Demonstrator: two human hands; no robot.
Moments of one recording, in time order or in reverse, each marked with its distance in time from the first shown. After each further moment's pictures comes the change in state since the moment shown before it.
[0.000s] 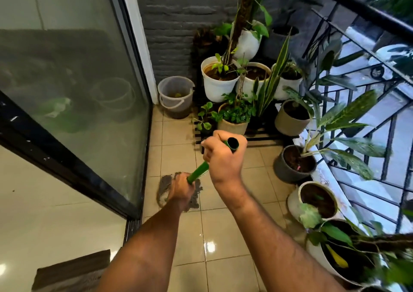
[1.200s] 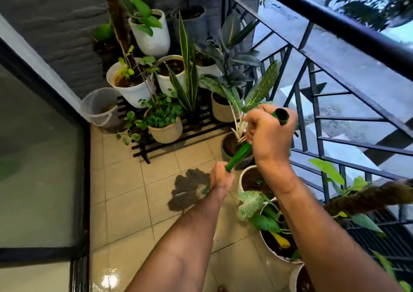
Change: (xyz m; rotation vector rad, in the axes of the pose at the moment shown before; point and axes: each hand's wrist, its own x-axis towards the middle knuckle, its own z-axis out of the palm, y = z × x) left_hand -0.058 0.387 0.365 -0.090 -0.199 0.104; right_hand 0.157 -0.106 -0.461 -0.116 0.397 -0.036
